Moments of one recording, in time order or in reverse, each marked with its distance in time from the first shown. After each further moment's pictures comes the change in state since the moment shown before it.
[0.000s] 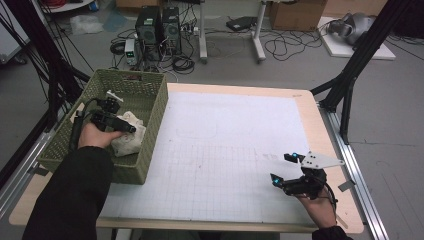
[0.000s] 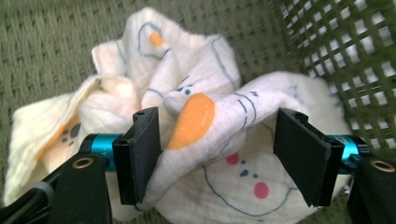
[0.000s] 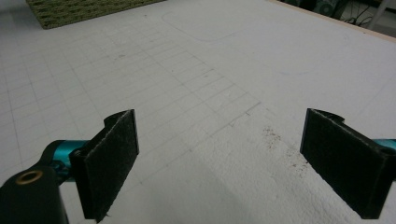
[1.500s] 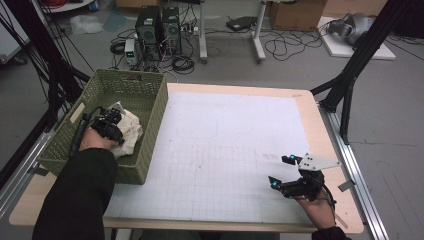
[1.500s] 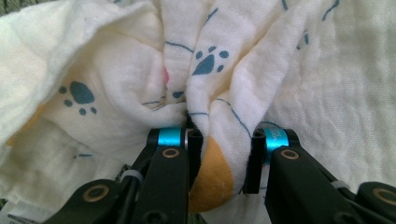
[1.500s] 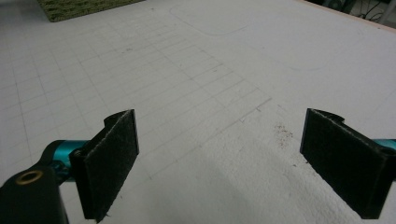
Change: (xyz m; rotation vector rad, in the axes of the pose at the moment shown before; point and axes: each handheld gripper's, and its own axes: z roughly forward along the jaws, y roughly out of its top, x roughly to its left) left arm 0.005 -0.015 0.027 0.227 0.134 0.047; right arm 0.005 -0.002 0.003 0.020 0.019 -0.007
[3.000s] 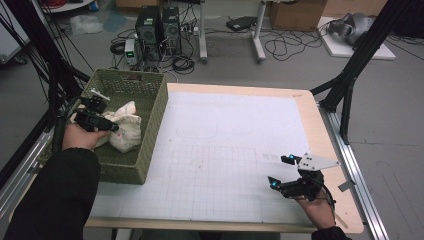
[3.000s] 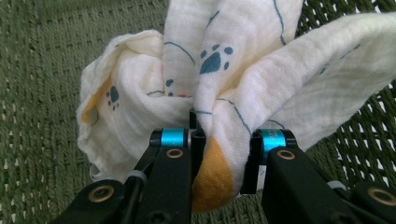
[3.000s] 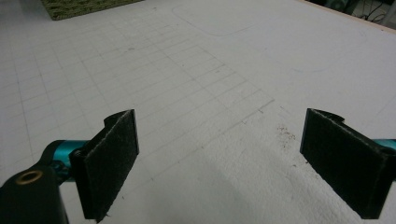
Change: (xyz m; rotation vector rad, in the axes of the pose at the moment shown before) left arm 0.016 -0.013 -0.064 -0.257 -0.126 -0.053; right arm 0.001 0.002 0.001 0.001 0.007 -0.009
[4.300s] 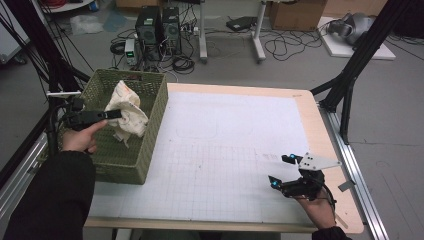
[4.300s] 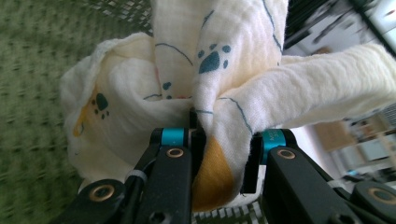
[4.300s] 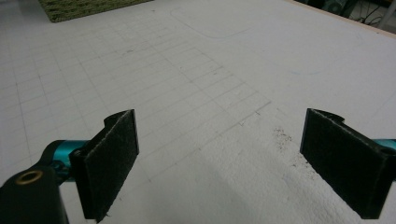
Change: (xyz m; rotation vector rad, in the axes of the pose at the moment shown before) left arm 0.033 -0.022 -0.005 -0.411 -0.568 -0.434; right arm -0.002 0.000 -0.001 -0.009 -0.007 -0.005
